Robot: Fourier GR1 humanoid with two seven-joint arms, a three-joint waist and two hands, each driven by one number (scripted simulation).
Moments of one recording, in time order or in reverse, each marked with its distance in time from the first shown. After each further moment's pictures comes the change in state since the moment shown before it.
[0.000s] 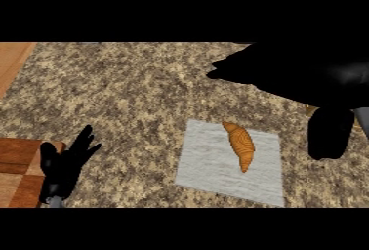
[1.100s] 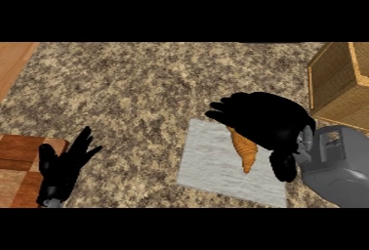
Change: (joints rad) left arm 0.019 -0.009 0.014 -0.025 -0.021 -0.015 0.019; right arm 0.326 0.115 0.111 -0.062 0.368 -0.108 -0.104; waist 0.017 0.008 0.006
